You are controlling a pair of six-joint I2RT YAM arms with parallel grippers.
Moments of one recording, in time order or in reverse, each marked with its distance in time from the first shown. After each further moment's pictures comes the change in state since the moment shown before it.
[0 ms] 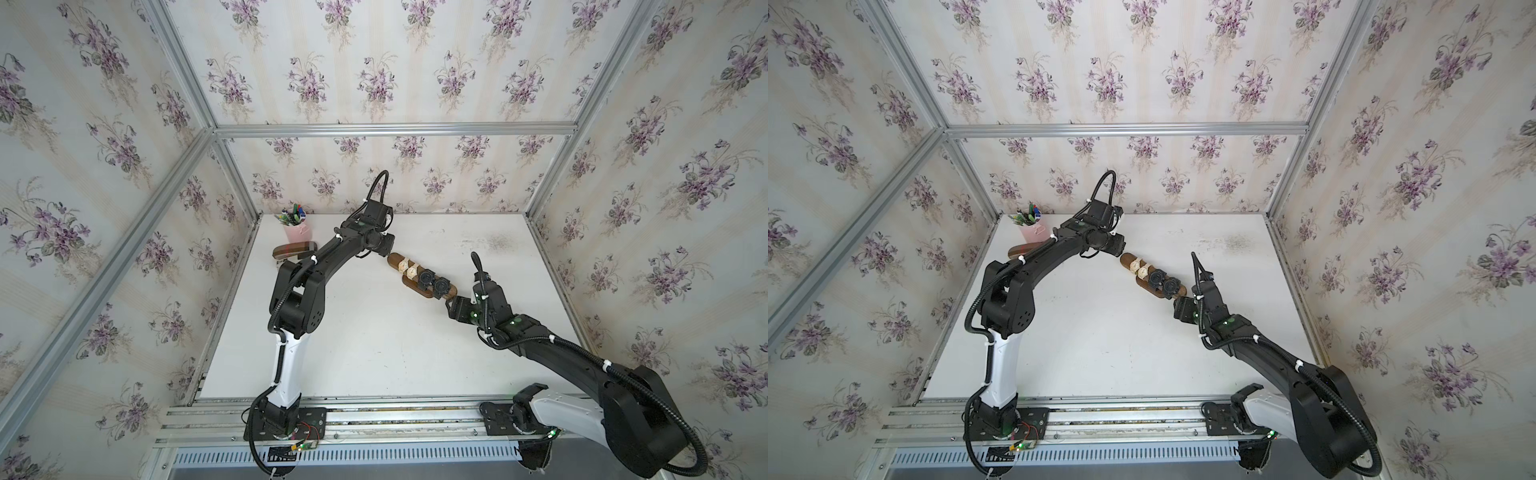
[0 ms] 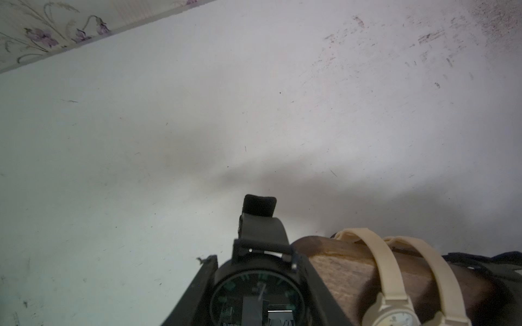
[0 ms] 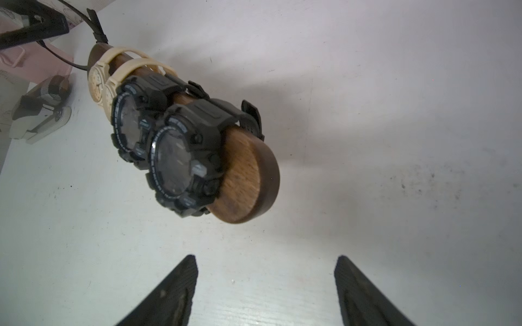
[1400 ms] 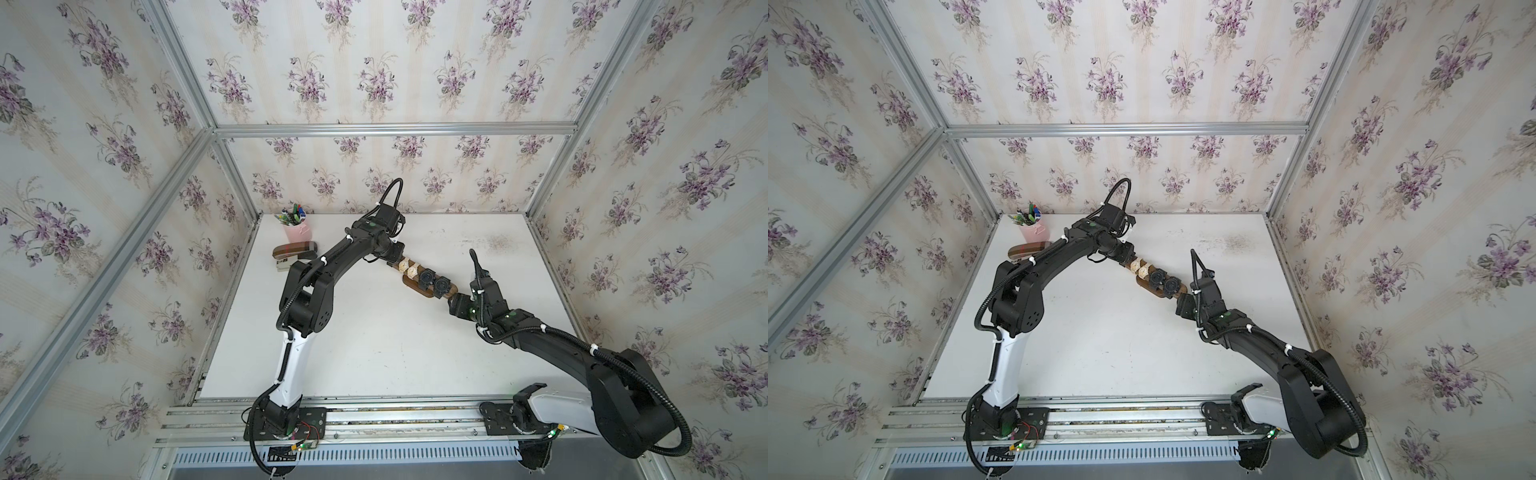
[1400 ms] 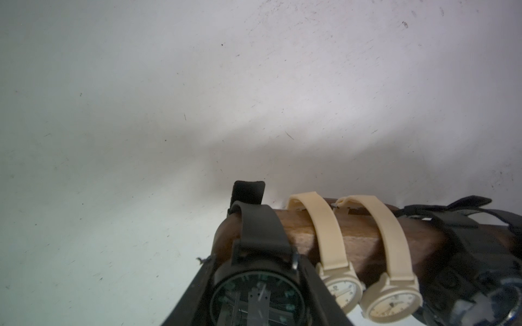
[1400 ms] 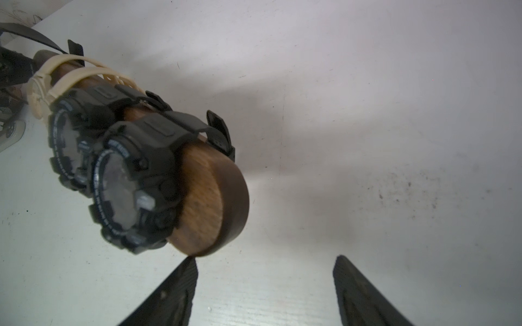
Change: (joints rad) left arm -0.058 0.055 0.088 -0.148 0.072 0.017; right arm -0.026 0.092 0.034 0.017 0.053 0.003
